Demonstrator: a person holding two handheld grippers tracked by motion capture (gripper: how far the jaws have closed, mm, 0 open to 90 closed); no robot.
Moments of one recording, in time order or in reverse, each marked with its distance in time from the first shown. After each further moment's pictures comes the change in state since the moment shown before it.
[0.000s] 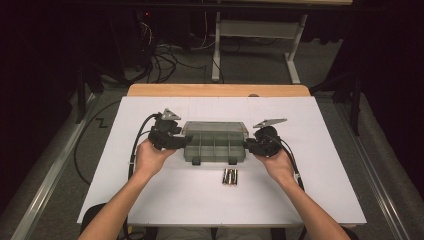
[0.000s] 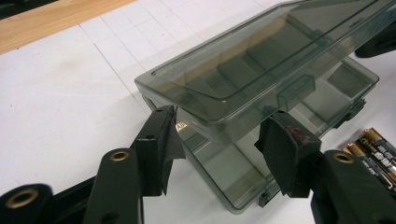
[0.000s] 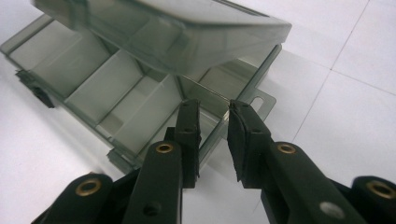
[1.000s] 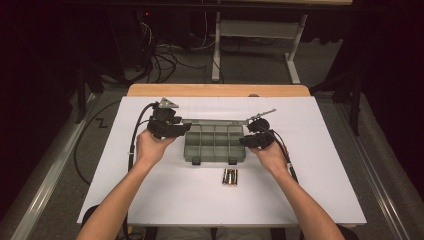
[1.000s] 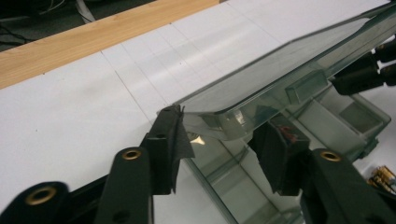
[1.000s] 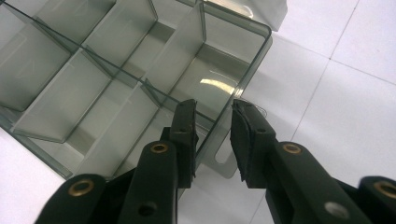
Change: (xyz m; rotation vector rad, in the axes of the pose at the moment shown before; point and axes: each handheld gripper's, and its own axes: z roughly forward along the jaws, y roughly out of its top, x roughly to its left) left arm 0.018 0.023 0.001 -0.063 0.022 -0.037; right arm -0.006 0.023 0.024 0.137 -0.051 0.053
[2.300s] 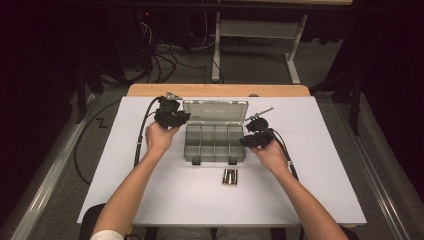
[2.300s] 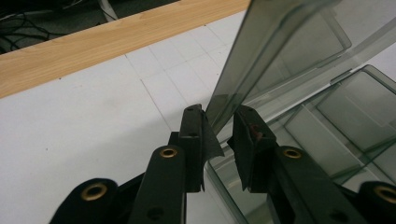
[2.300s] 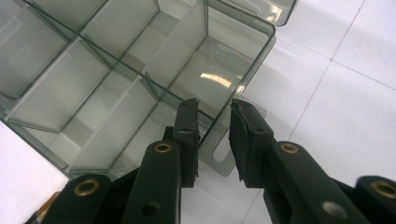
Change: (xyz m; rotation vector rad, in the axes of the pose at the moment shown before) left arm 0.028 0.006 0.052 0.010 0.069 -0.043; right arm 0.000 0.004 0.000 0.038 -0.005 -0.049
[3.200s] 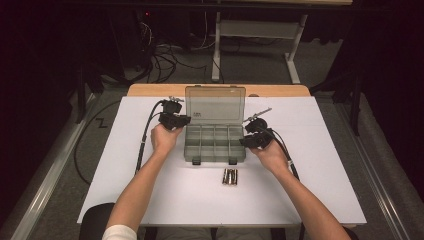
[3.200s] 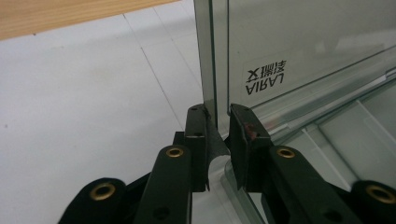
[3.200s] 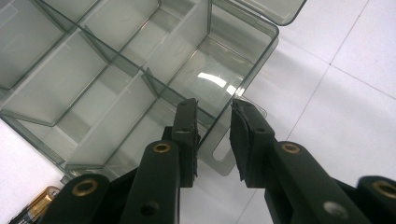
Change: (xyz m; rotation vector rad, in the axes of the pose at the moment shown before) left arm 0.013 -0.012 0.039 0.073 -0.007 -0.110; right arm 0.002 0.000 0.000 0.004 -0.015 -0.047
